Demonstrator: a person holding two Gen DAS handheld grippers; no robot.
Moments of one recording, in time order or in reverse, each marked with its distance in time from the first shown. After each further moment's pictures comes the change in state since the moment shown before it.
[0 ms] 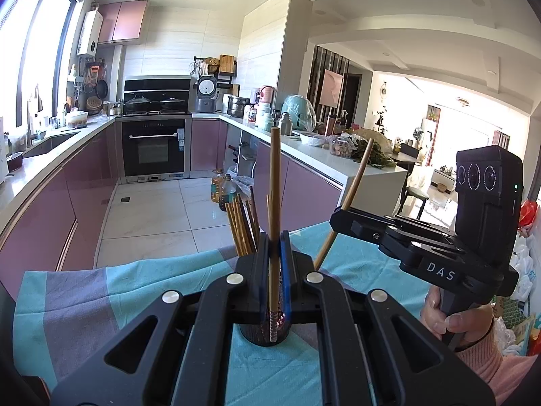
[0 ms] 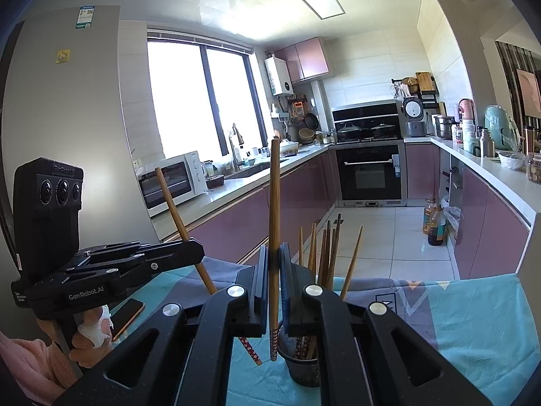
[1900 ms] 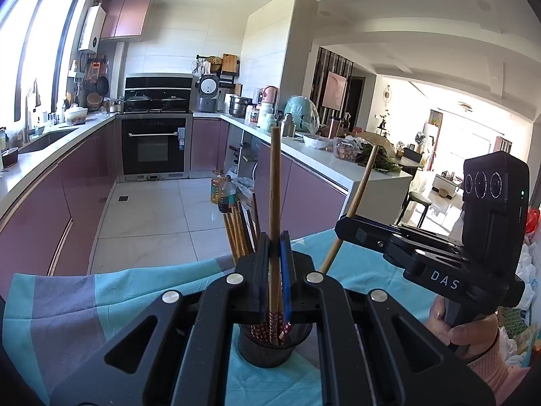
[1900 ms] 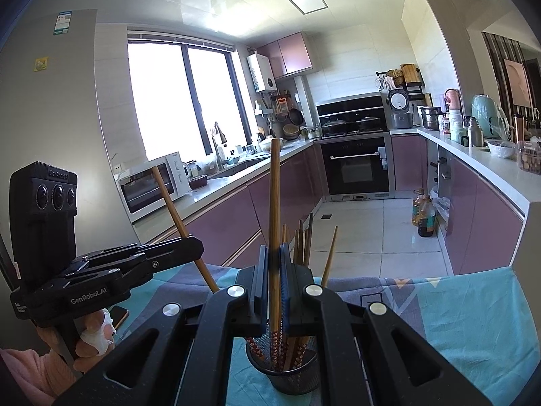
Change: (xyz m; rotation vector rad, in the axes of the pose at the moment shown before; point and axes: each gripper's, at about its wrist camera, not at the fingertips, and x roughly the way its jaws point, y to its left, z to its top) left arm 0.020 0.011 0.030 -0.021 0.002 -0.008; right arm 0.016 -0.009 0.007 0.045 0.020 -0.061
